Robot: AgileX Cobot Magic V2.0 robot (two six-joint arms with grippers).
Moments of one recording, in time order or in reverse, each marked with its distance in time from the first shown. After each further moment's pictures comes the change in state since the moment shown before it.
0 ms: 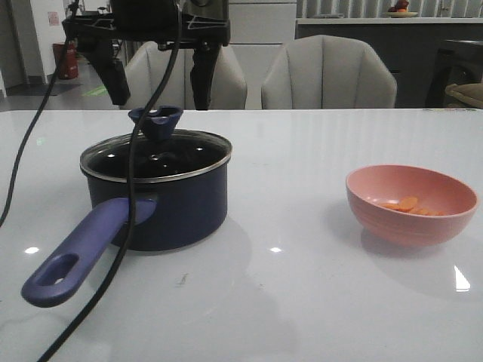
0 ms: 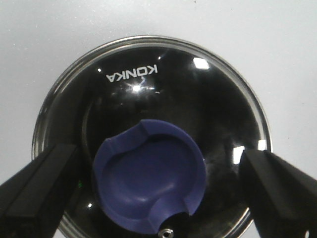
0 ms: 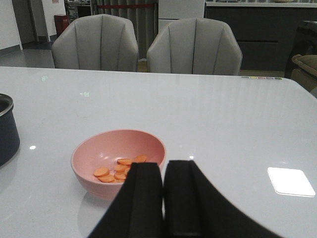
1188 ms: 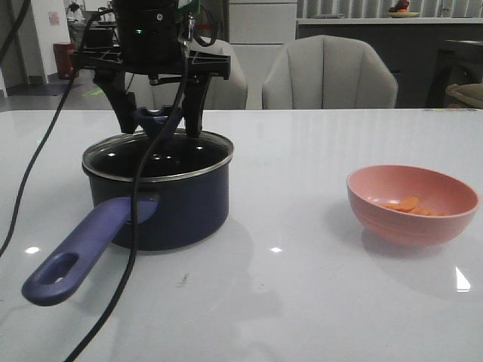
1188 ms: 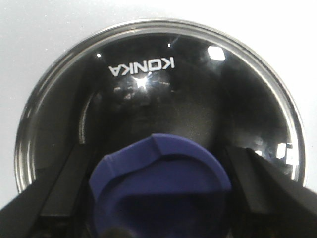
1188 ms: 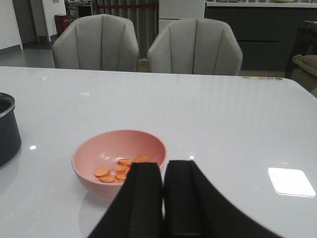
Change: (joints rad) left arm 0.002 0.069 -0.008 -0.007 0.003 -0.025; right arm 0.000 0.000 0.000 0.000 0.000 0.000
